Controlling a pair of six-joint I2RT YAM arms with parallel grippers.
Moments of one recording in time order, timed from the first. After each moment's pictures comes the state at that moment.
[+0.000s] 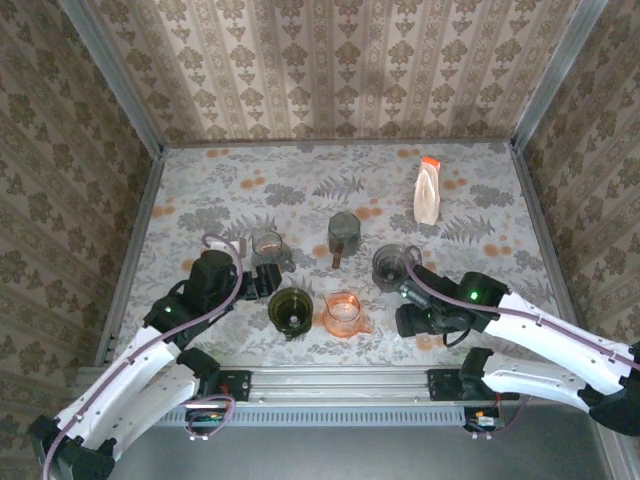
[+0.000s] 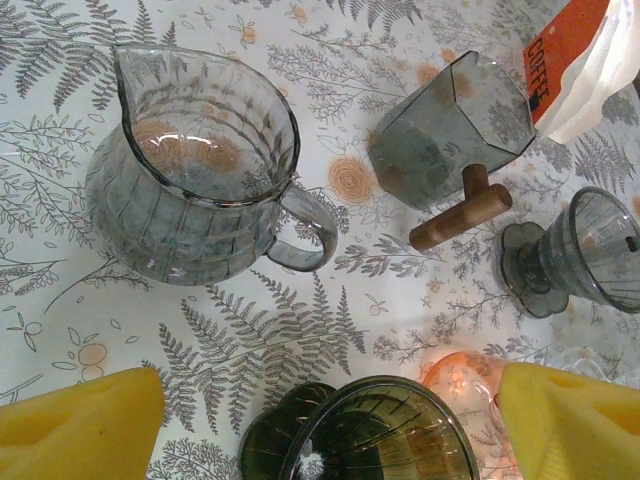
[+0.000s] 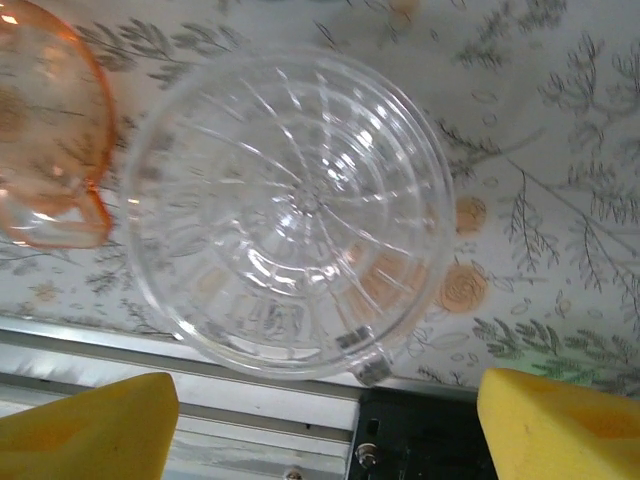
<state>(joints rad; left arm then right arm) -0.62 0.65 0.58 -0.57 0.03 -0.62 0.92 0.93 0.85 -1.29 0.15 0.82</state>
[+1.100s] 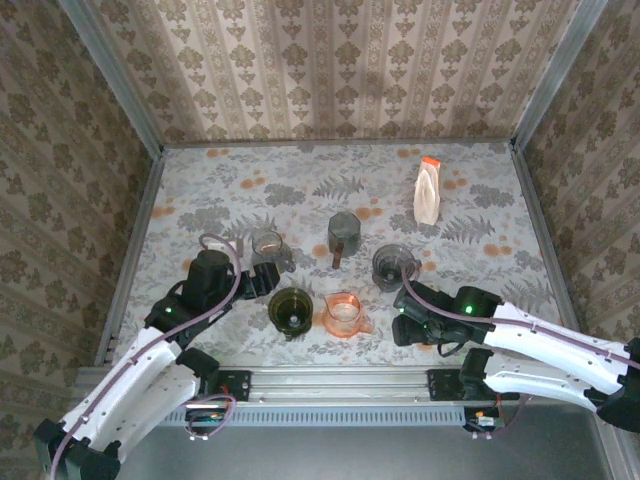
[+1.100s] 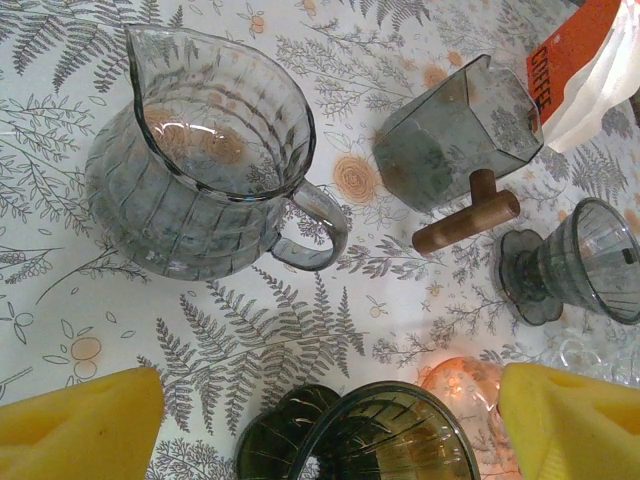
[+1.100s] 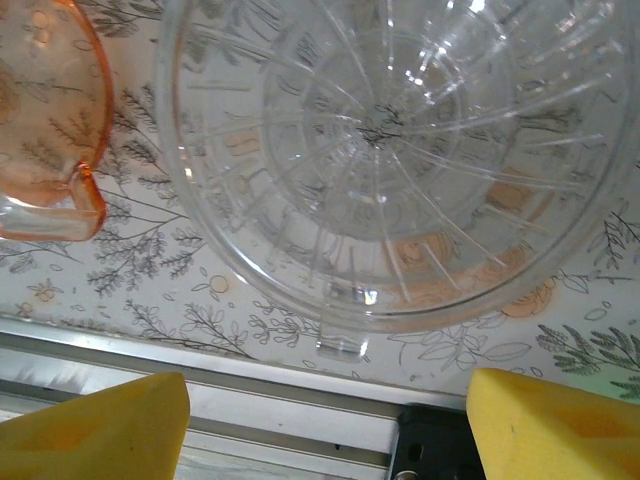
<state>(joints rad) -0.57 0.65 0.55 -0.54 0.08 -0.64 0.99 0.89 0.73 -1.16 0.13 0.91</state>
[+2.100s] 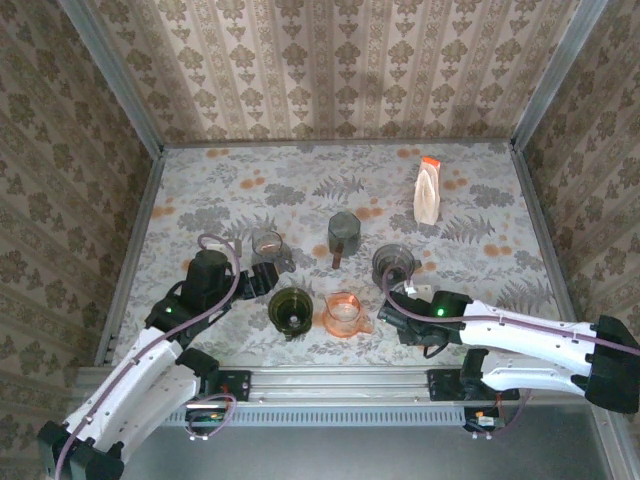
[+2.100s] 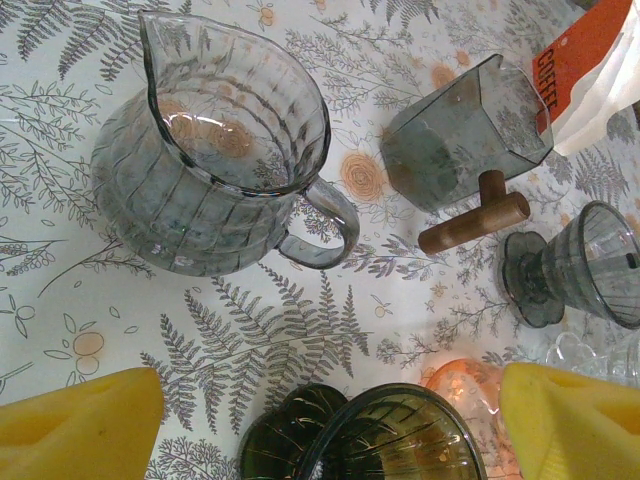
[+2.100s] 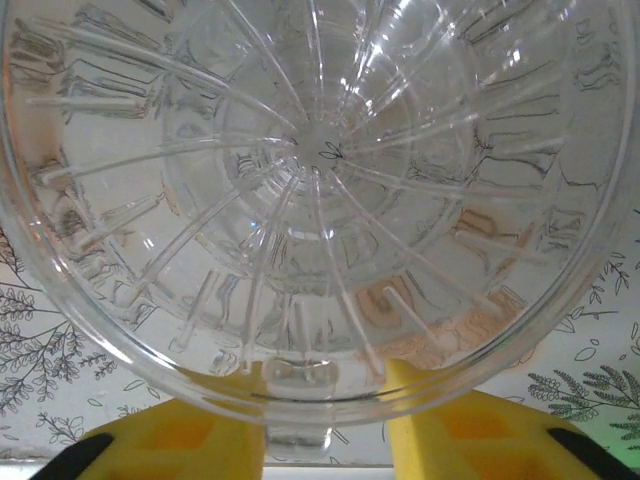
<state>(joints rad) -0.53 0.65 0.53 -0.53 0.12 -0.64 1.07 1.04 0.66 -1.05 0.29 1.05</state>
